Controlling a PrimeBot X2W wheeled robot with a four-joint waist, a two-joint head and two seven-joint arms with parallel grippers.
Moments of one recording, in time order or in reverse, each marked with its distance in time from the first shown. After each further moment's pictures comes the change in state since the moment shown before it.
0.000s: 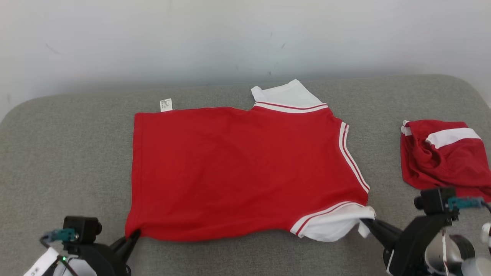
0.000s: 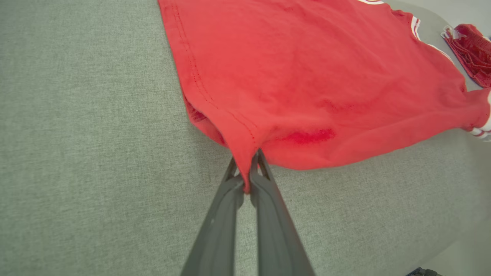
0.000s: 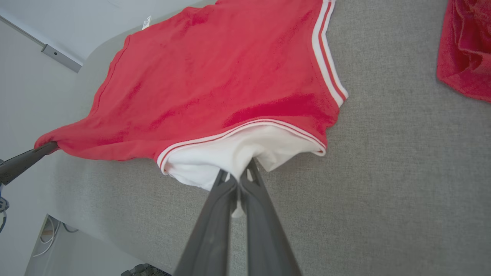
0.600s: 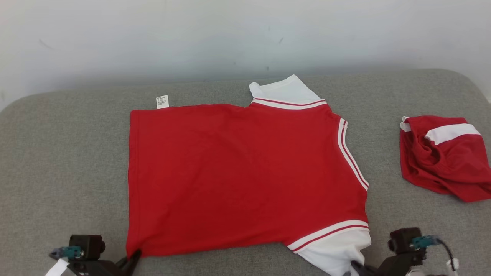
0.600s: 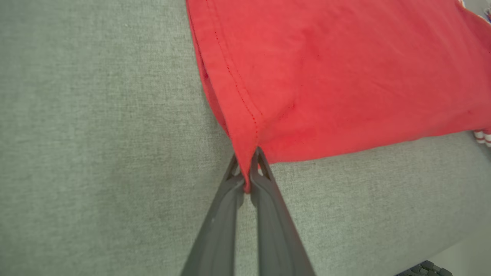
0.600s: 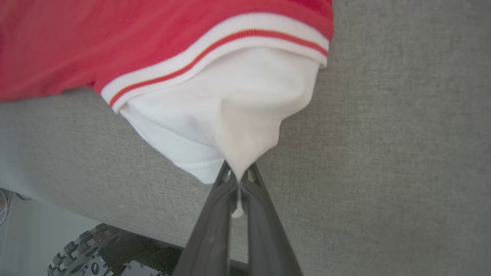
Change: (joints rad) left arm 0.020 -0.053 -0.001 0.130 0.005 0.008 -0.016; right arm 0.048 0.052 0.127 0.186 -0.154 -0.039 -0.046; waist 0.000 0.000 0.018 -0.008
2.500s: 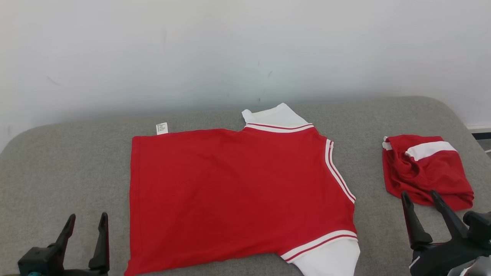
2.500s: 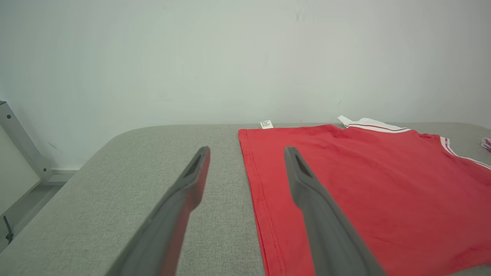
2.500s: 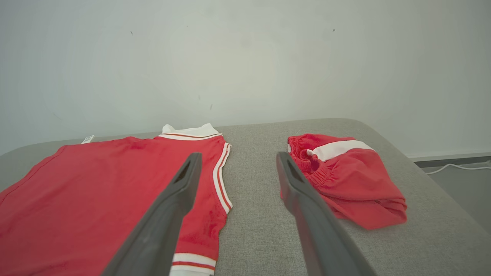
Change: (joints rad) left arm 0.132 0.012 0.142 -0.253 0.221 0.239 -0.428; right arm 0.027 -0.049 -0.198 -0.108 -0.146 -0.044 -0.536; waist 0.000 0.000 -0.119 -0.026
